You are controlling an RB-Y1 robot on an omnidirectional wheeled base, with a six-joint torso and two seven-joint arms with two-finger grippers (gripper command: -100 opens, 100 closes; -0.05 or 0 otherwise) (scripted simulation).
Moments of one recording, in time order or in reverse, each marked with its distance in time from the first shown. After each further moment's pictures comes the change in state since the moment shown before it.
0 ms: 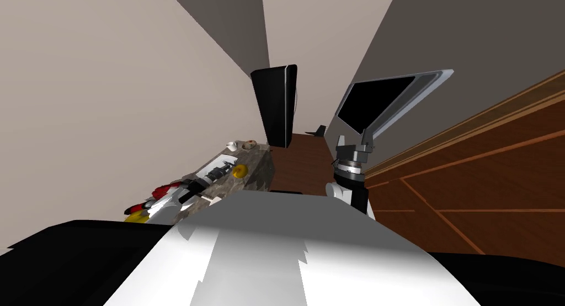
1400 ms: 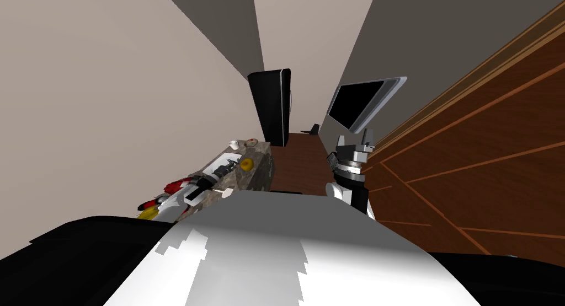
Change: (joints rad) left arm 0.100 0.027 -0.182 -0.273 0.247 0.311 -0.046; right arm 0.000 0.000 0.000 0.000 0.000 0.000 0.000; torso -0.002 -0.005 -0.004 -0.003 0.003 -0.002
